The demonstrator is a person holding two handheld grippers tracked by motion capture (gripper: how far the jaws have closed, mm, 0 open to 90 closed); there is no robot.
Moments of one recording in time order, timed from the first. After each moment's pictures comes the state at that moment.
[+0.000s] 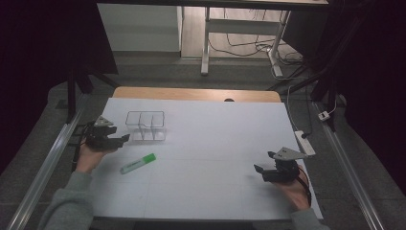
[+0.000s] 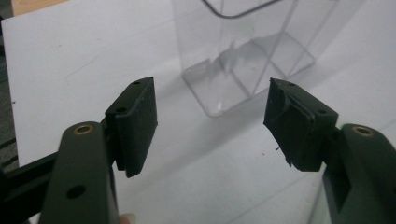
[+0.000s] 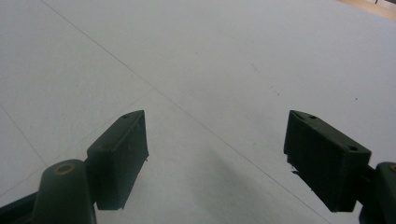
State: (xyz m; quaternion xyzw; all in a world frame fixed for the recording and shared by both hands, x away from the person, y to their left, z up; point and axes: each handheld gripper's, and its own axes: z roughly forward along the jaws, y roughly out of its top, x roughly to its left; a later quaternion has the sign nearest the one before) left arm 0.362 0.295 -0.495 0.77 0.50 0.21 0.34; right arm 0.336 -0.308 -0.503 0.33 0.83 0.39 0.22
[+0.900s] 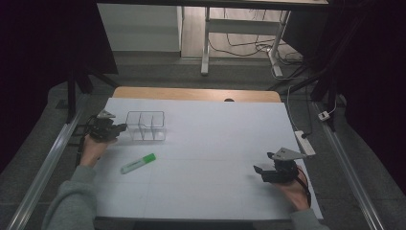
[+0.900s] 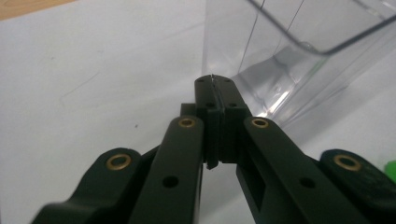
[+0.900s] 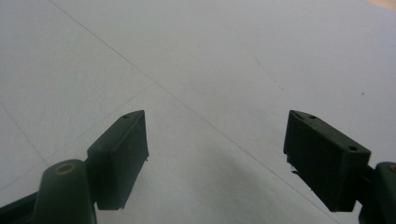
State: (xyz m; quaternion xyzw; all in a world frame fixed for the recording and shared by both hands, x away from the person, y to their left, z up) left arm 0.400 0.304 -0.509 0.77 0.50 0.19 0.35; right arm 0.336 -0.307 -0.506 0.33 0.84 0.38 0.22
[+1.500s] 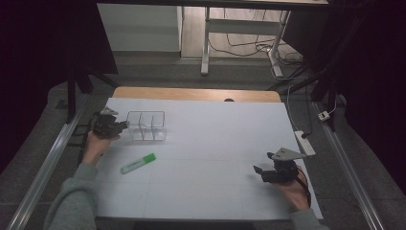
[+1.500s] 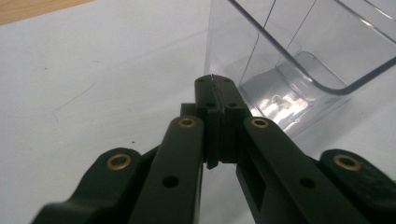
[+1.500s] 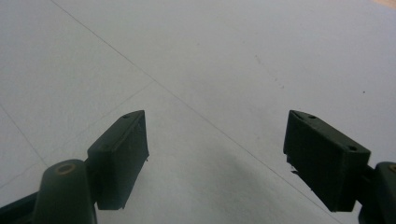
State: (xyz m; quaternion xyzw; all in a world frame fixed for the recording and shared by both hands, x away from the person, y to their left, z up) left arm 0.412 0.299 -0.508 0.77 0.50 0.18 0.35; right arm 0.337 -0.307 -0.507 0.33 0.84 0.38 0.22
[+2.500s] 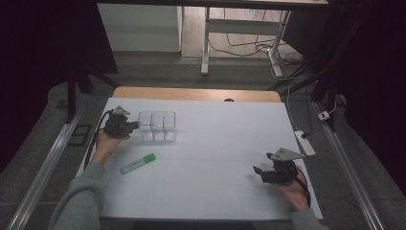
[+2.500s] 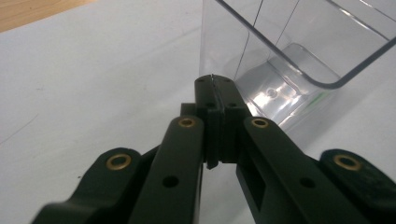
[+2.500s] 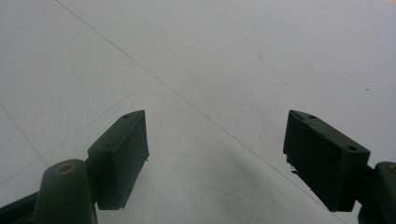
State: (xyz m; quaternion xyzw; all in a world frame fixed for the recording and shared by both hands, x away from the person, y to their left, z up) left arm 0.418 0.266 -0.503 0.79 0.47 0.17 0.36; right arm 0.337 -0.306 -0.509 0.33 0.84 0.37 0.22
